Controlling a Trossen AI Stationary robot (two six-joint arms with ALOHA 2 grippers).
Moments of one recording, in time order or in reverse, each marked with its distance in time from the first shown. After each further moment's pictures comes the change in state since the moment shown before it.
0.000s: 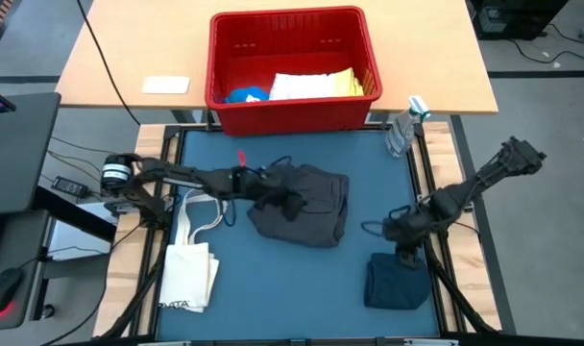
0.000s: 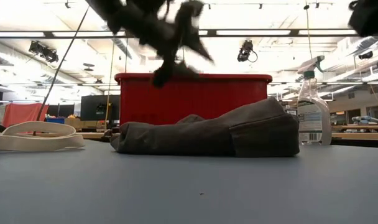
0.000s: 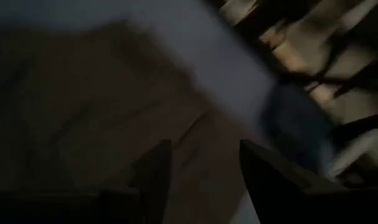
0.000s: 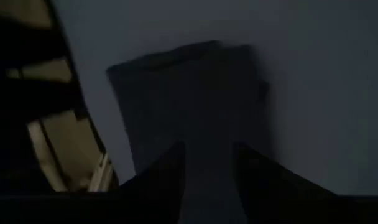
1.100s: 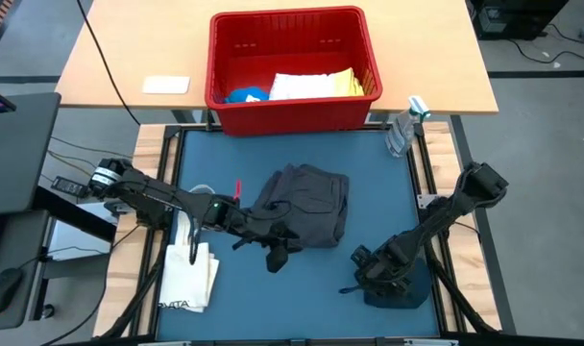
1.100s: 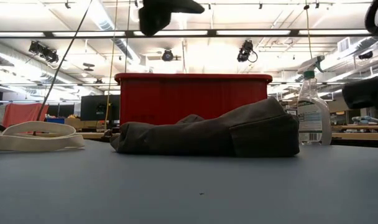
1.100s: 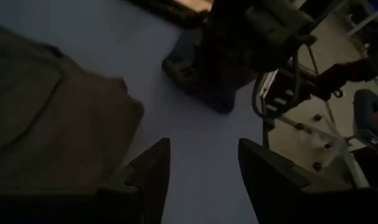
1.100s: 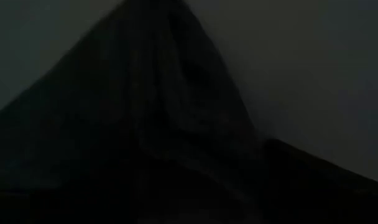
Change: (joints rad) left arm -0.329 -0.058 0.165 -0.236 -0.095 0.128; right arm 0.119 0.658 0.121 0.291 0.074 -1.075
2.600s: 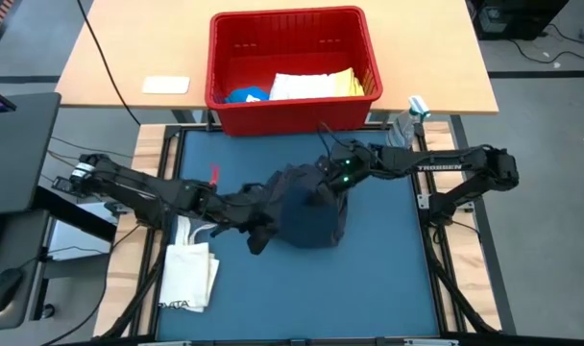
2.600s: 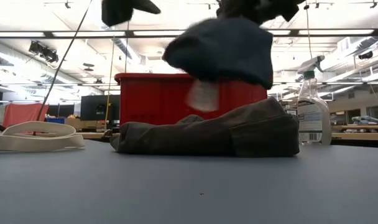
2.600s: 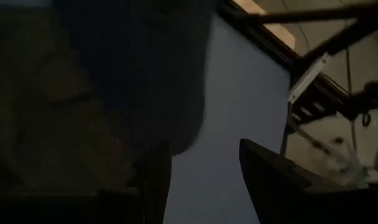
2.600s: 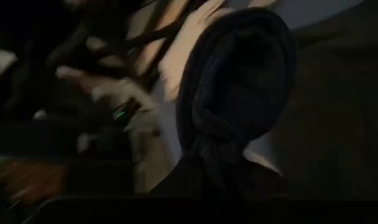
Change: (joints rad) left arm 0.014 -0.201 0.000 -0.320 -0.091 -0.189; right arm -0.794 -0.209 0.243 0.394 -0.337 1.031
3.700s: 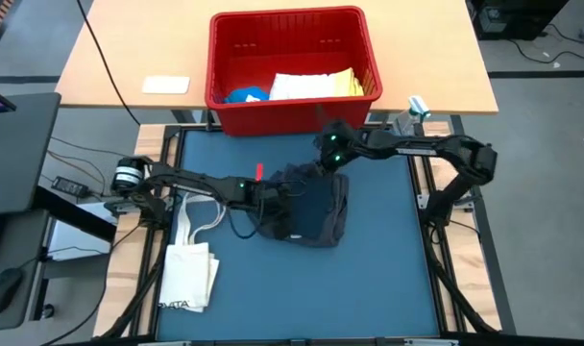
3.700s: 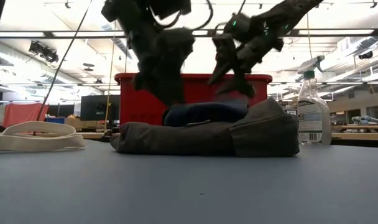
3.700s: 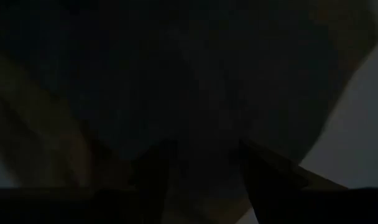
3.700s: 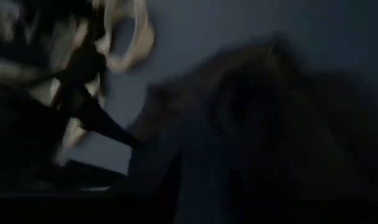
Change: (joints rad) left arm 0.228 0.363 0.000 0.000 0.058 0.261; right arm -0.269 0.164 0.000 -0.064 0.102 -0.271
